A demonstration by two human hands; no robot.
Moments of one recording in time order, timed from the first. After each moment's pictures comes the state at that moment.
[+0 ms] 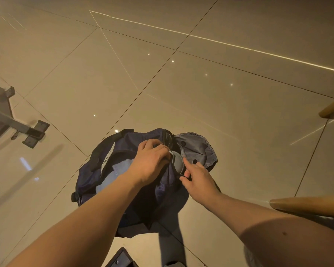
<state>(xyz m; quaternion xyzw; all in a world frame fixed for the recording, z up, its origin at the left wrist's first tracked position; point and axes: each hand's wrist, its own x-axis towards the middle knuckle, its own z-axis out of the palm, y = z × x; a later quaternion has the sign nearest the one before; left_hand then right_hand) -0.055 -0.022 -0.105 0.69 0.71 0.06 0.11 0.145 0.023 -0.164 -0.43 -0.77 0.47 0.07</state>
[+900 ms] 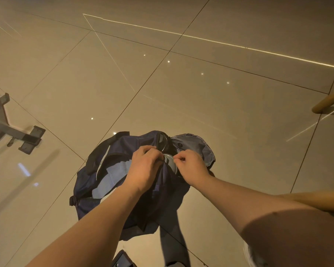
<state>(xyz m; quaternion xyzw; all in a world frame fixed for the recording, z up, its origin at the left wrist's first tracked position) -0.055 -0.032 -0.126 0.60 0.77 0.15 0.16 0.119 0.056 -0.149 -0.48 -0.71 0.51 0.11</state>
